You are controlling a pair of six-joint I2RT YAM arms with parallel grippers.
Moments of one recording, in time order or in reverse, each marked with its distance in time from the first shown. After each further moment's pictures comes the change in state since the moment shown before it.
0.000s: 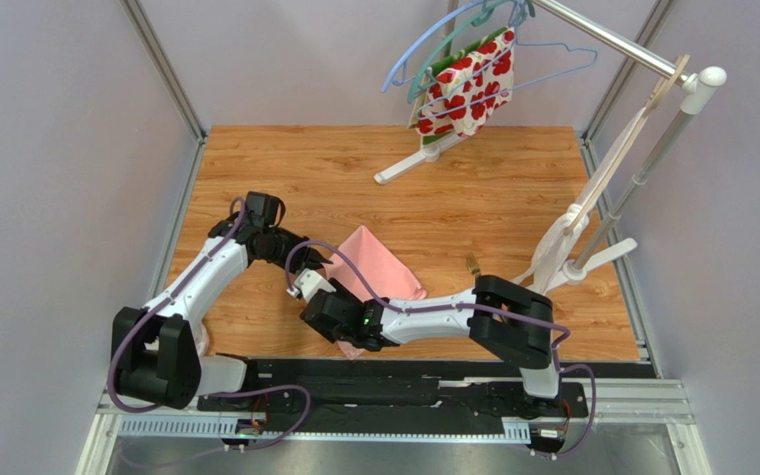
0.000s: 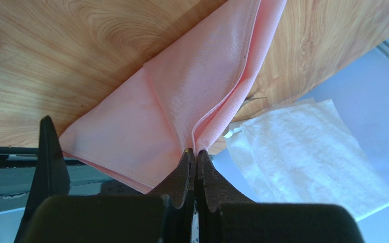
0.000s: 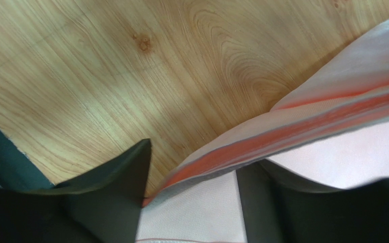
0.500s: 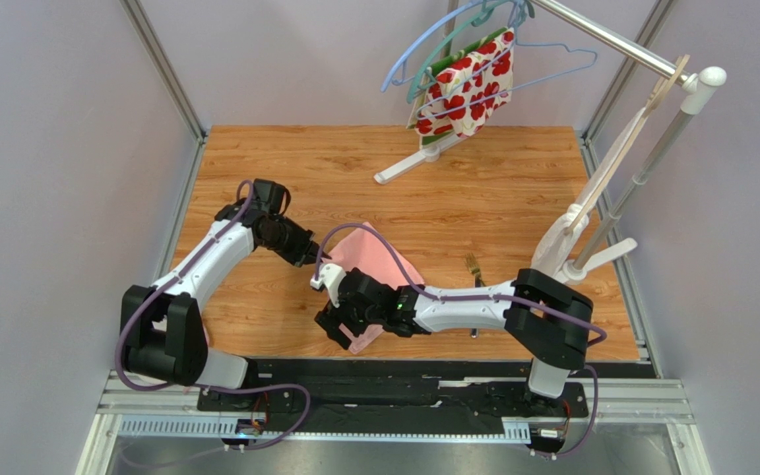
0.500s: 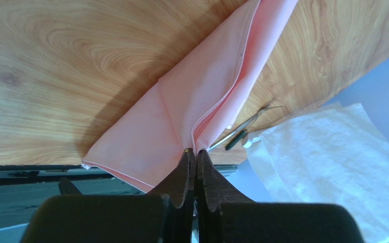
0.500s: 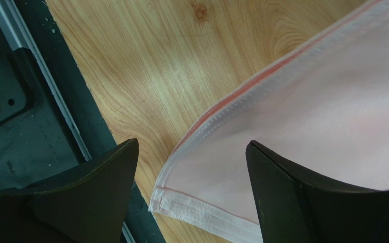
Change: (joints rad) left arm -0.008 0.102 0.106 -0.049 -0.061 0.135; right arm -0.109 -0.175 -0.192 0.113 -0.414 -0.019
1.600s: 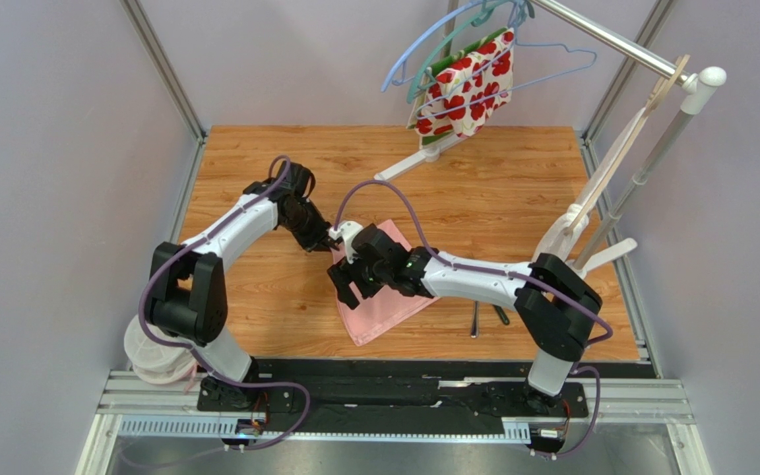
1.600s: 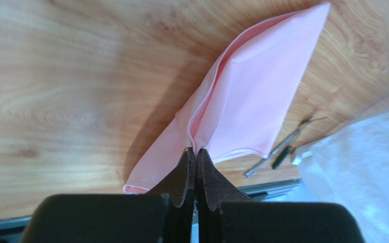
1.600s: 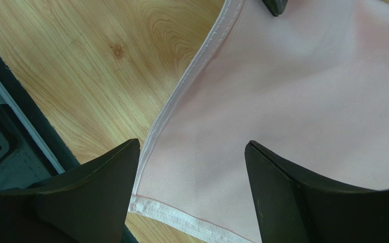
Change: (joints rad) left arm -0.081 0.250 0.206 0.000 -0.103 0.269; right arm -0.216 -0.002 0.138 -0.192 -0.084 0.065
